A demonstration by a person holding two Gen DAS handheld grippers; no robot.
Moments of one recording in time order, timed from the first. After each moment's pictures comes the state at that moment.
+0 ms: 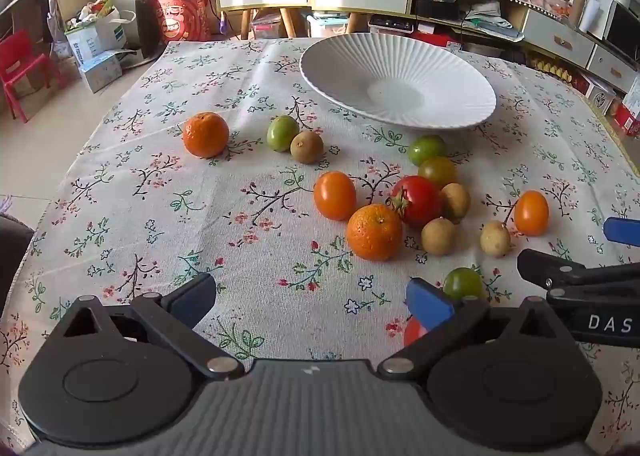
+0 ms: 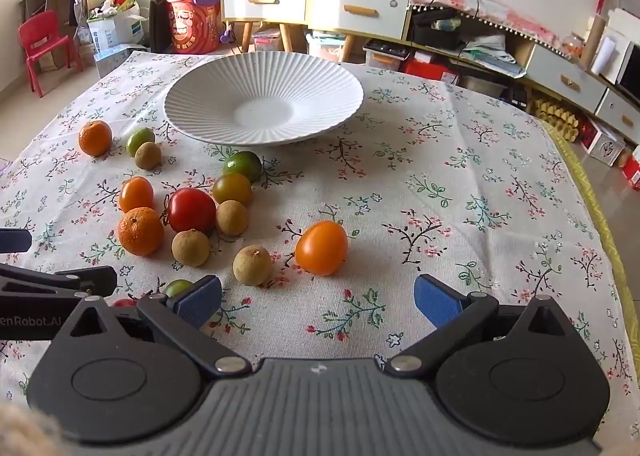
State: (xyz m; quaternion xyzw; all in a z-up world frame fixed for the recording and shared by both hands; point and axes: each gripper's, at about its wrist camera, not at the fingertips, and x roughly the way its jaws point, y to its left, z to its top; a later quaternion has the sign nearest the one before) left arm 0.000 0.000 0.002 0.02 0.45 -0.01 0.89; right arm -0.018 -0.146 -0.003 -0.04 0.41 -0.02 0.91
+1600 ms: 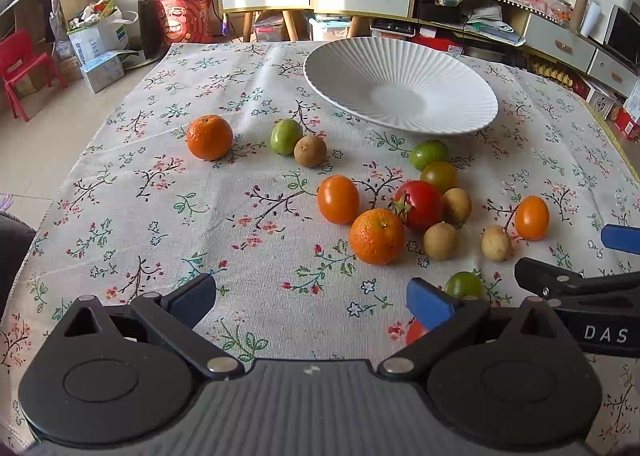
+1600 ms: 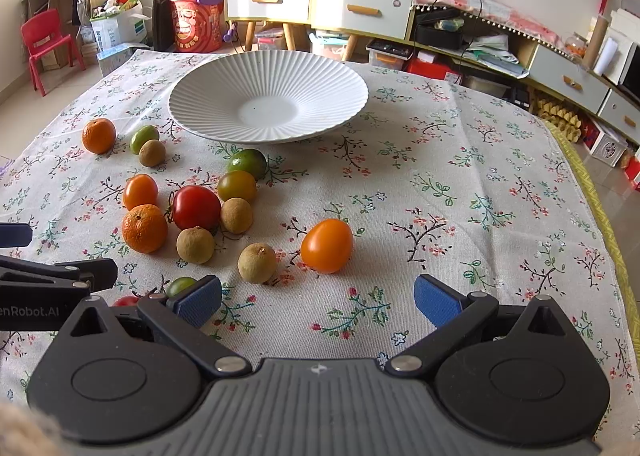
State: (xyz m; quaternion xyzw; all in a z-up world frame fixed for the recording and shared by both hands) left arm 0.001 0.001 0.002 0.01 0.45 -0.01 0.90; right arm -0.019 -0.143 -0.004 -0.04 0.41 -0.01 0.91
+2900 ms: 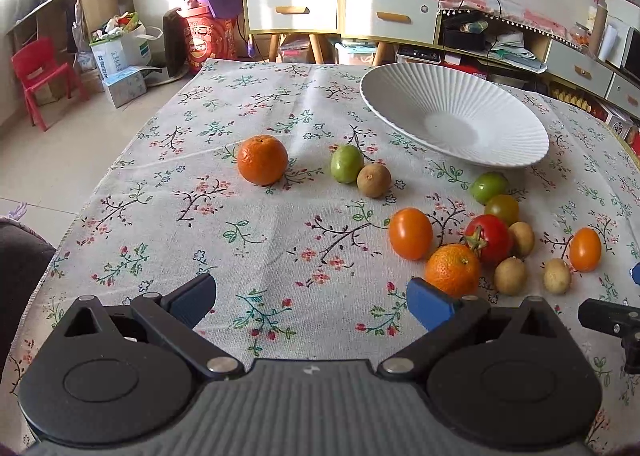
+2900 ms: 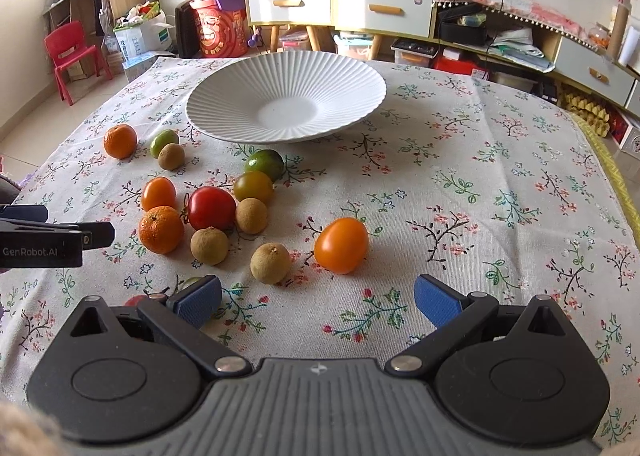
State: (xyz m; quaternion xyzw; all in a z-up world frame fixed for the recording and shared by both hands) left arm 0.017 0.043 -0.012 0.01 0.40 0.02 0.92; right arm -0.016 -0.159 -0.010 0.00 0.41 0.03 0.91
